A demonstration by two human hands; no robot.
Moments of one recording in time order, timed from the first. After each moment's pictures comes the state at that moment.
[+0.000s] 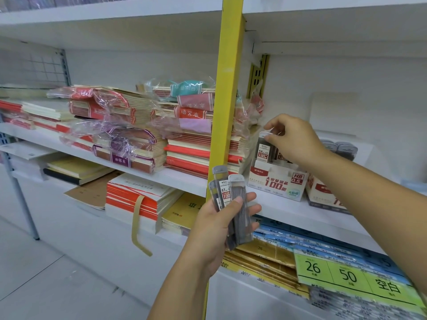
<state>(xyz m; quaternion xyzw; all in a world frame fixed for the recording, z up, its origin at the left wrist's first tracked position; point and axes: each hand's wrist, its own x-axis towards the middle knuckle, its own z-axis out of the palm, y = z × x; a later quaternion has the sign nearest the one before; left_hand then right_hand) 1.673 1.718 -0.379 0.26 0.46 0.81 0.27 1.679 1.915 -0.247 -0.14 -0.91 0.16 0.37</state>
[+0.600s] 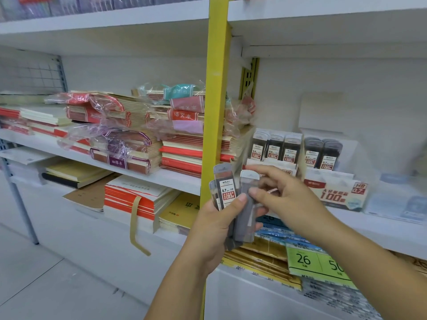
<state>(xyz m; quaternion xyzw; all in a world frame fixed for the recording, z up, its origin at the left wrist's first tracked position) 1.690 1.716 -0.372 0.30 0.44 0.79 0.29 1.771 1.851 -0.312 -0.02 -0.86 0.44 0.25</state>
